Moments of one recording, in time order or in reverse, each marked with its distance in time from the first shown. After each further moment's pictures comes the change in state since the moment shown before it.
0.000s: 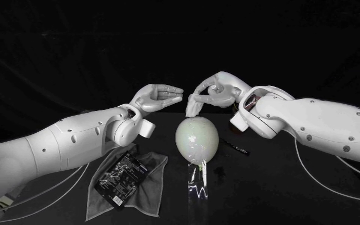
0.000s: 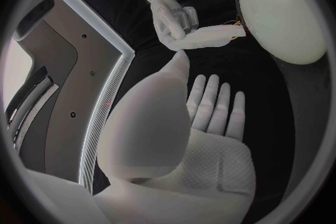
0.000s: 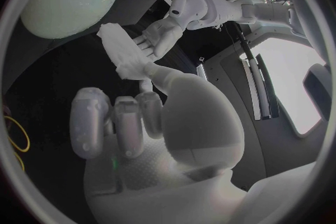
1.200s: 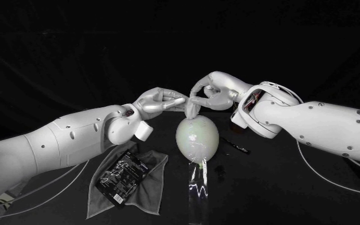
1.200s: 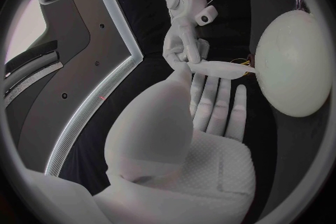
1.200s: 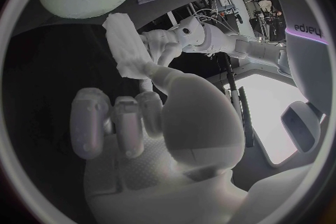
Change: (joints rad) left arm 0.000 -0.003 0.003 -0.023 0.052 0.345 -0.052; left_hand 0.015 0.143 -0.042 0.013 0.000 0.107 0.023 0.029 0.023 0.110 -0.039 0.044 0.003 0.190 -0.041 0.051 0.042 -0.001 0.187 -0.002 0.039 0.027; right arm 0.002 -0.004 0.001 0.022 -0.301 -0.015 0.062; right_hand -0.002 -0.002 0.000 0.000 -0.003 0.002 0.002 0.006 0.000 0.000 0.000 -0.004 0.000 -0.002 0.002 0.003 0.000 0.000 -0.002 0.002 0.009 0.000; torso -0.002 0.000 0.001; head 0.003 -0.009
